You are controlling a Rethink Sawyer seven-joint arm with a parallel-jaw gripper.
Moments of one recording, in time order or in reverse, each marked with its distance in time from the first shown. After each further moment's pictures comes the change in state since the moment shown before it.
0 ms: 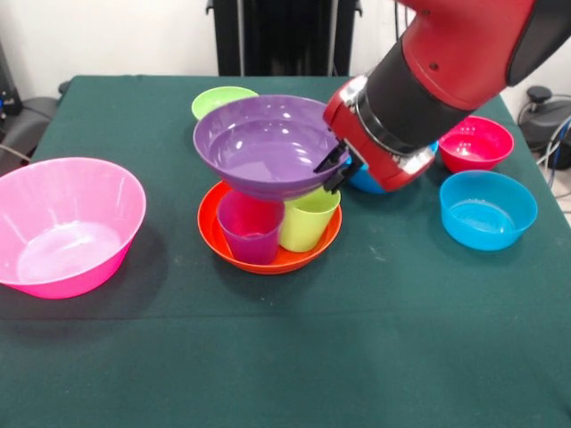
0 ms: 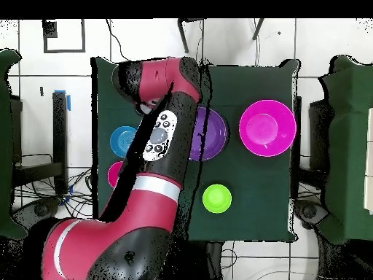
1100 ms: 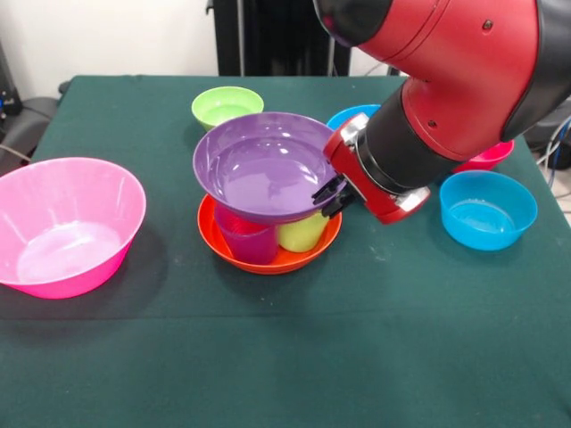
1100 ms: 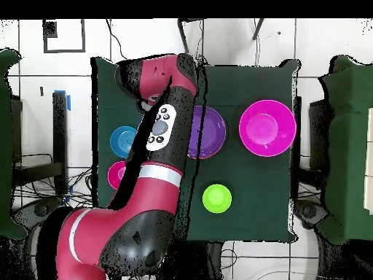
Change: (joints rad) arm -0.016 0.110 -0.013 -0.134 0.000 0.075 0.000
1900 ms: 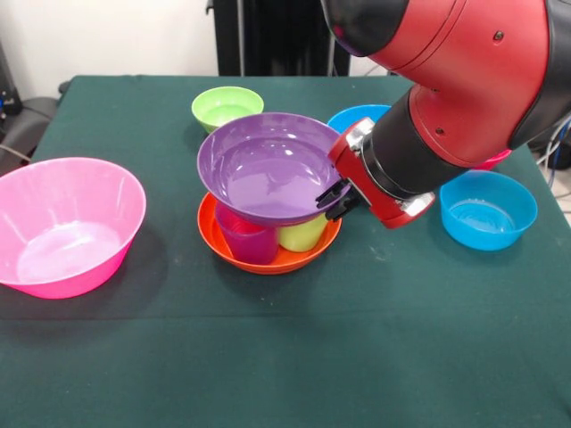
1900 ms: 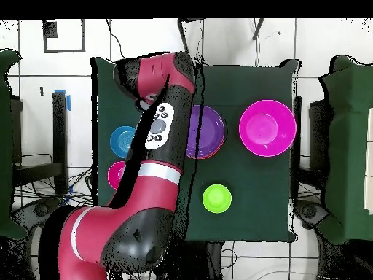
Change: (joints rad) arm 0.000 0.018 -0.004 -0.034 0.000 0.022 0.000
